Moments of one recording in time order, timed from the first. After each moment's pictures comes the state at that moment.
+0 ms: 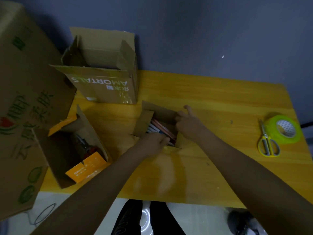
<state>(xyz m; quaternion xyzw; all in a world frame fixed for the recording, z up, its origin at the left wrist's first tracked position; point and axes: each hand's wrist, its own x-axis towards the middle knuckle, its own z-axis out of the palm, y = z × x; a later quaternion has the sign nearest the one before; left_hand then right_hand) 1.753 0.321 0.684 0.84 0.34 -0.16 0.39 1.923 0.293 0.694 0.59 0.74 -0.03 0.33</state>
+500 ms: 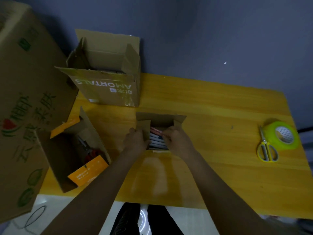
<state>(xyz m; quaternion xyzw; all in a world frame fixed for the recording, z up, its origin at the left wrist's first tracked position) 1.724 0.349 0.653 0.75 0.58 -0.13 0.29 1.872 0.276 0.662 0.74 0.61 -0.26 -0.08</state>
